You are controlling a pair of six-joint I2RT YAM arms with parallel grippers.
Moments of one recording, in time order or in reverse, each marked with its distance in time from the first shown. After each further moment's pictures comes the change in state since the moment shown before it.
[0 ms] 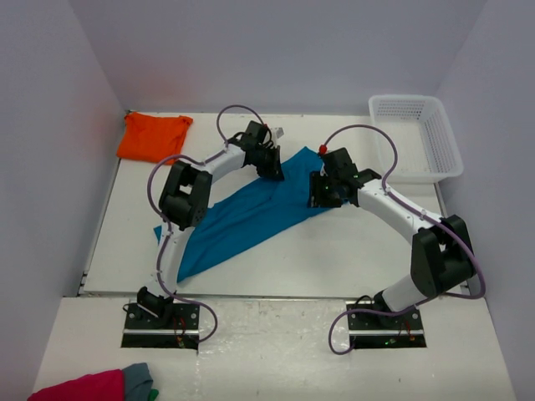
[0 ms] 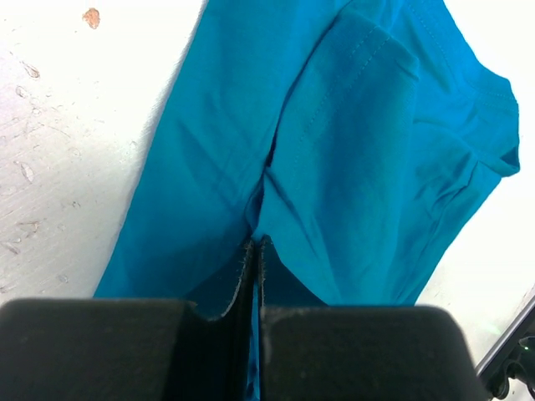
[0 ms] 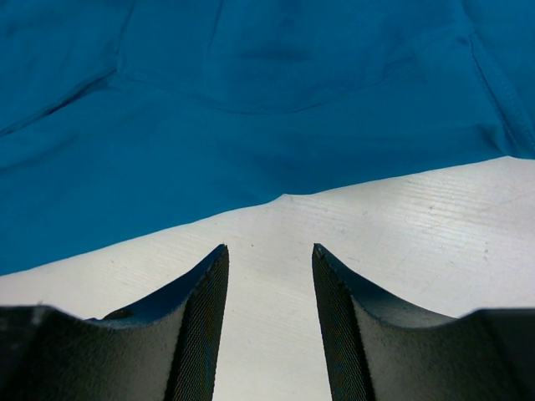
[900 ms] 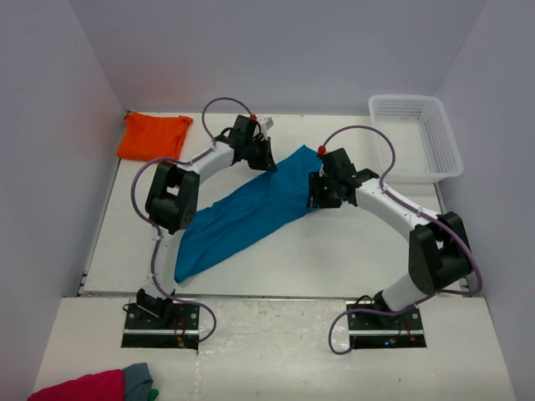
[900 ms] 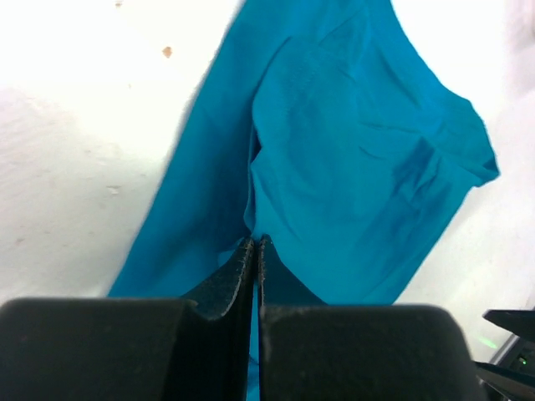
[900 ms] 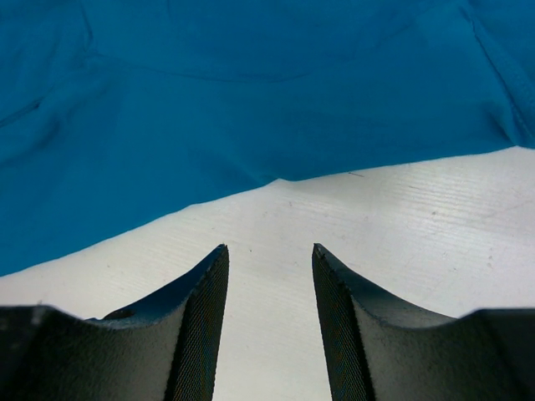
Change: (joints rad) left arm 0.037 -0.139 -0.115 0.075 -0.029 0.000; right arm 0.000 0.024 0.000 0.015 -0.003 0.000
